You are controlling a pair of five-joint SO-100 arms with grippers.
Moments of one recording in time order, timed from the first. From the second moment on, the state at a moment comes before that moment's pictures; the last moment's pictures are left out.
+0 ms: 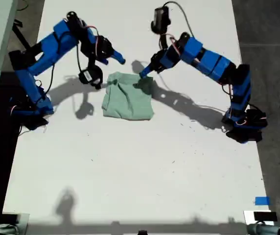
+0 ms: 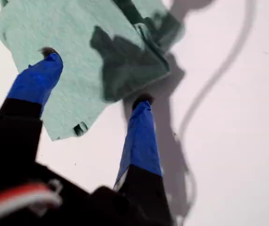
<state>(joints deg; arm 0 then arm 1) -37.7 81.2 55.5 97.1 36.6 31.0 68.2 48.9 81.5 -53.0</state>
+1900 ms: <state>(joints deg) -13.5 195.7 173.8 78.2 6.2 23.9 196.0 176.2 70.7 -30.9</state>
